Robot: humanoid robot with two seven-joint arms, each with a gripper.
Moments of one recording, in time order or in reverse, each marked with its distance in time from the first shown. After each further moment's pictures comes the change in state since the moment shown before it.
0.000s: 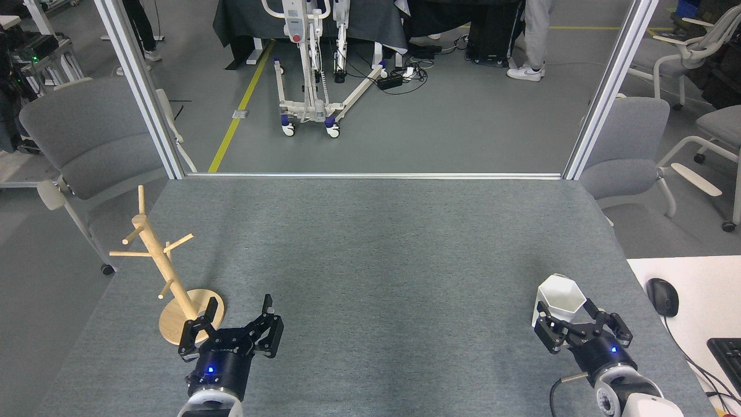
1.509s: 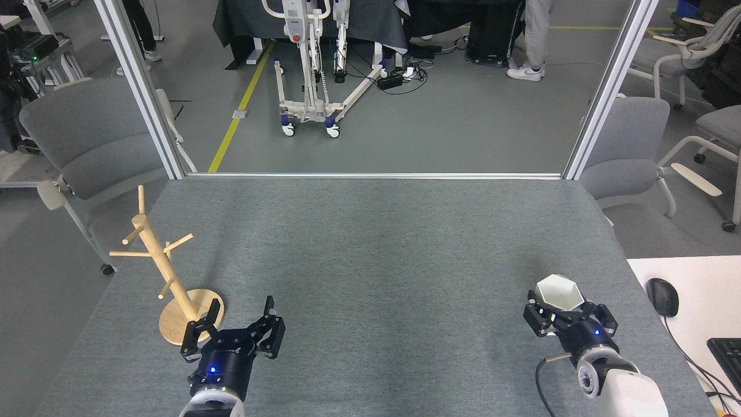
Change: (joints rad) left arm -0.008 0.000 0.000 0.025 0.000 -0.003 -0.002; right arm -0.132 0.029 0.001 0.178 0.029 0.091 -0.003
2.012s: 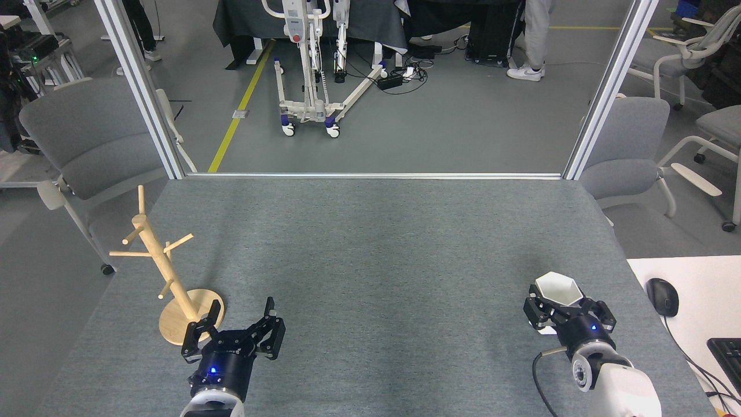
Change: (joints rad) left arm -0.001 0.001 0.000 0.007 0.000 0.000 0.000; right arm -0.025 0.010 0.000 0.031 0.000 0.042 -0.001
